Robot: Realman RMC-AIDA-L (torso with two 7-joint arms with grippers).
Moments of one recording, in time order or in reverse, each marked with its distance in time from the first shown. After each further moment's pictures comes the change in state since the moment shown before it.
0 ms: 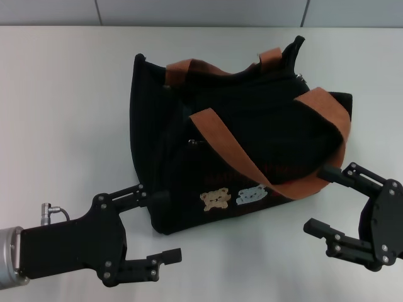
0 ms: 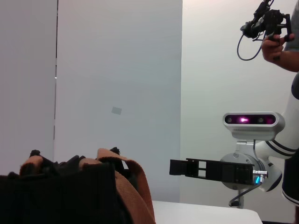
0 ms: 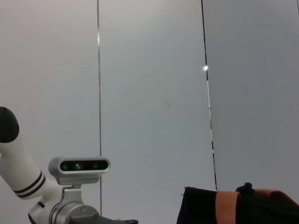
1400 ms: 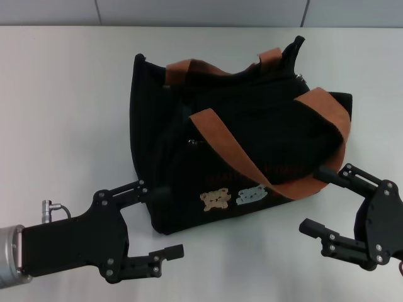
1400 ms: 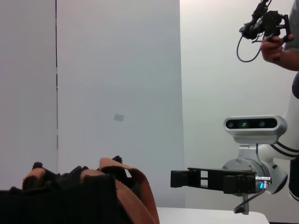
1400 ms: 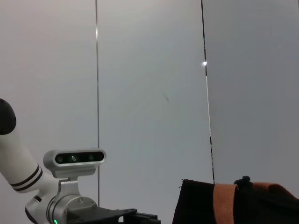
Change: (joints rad) left arm -0.002 -0.002 -0.001 -0.015 -0.016 -0.002 0.053; right arm 0.002 0.002 -0.008 0.006 0.000 0.024 -0.010
